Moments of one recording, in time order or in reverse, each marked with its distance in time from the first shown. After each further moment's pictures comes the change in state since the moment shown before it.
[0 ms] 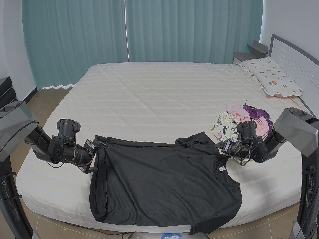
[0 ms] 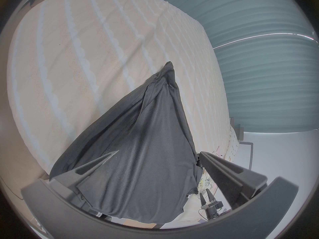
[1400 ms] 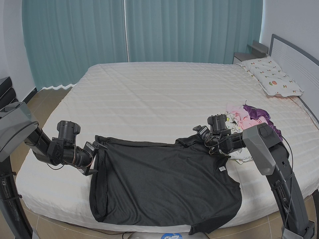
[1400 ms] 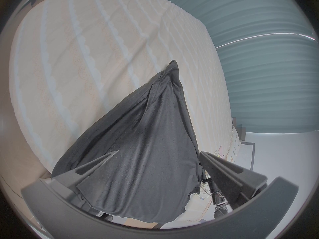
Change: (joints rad) left arm -0.001 -0.002 0.023 -0.002 0.004 0.000; right arm 0.098 0.459 -0.861 0.225 -0.014 0.467
